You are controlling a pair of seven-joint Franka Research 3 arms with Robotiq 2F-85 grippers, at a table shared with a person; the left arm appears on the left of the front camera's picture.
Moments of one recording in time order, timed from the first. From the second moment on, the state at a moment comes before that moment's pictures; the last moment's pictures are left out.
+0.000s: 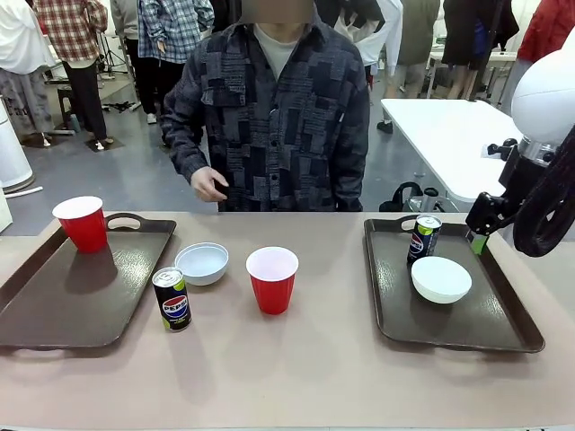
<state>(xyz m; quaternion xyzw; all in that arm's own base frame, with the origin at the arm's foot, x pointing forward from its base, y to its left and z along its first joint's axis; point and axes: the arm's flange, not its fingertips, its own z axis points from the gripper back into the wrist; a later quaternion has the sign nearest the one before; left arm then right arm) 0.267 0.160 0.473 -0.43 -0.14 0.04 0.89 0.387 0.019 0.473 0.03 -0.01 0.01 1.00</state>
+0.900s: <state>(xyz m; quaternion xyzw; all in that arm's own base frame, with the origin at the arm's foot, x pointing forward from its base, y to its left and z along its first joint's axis) 0.279 0.118 0.509 -0.37 -0.13 0.03 0.92 0.372 -0.007 0.481 0.16 0.01 0.03 0.99</state>
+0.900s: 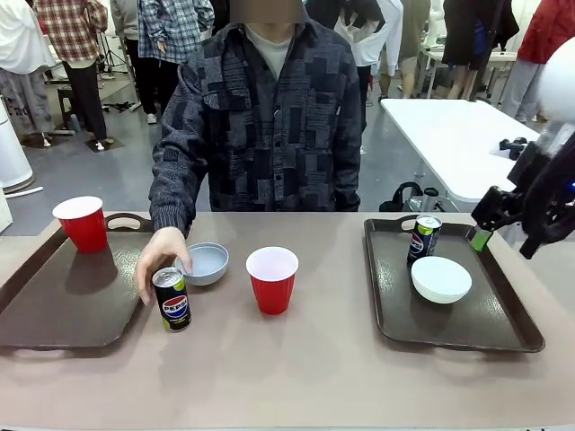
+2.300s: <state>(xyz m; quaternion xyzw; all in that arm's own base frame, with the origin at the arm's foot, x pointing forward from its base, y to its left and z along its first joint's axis) 0.401 -0.148 0.548 -0.02 -0.10 -0.06 0.99 0.273 -0.239 0.475 0.48 -0.06 -0.07 0.87</state>
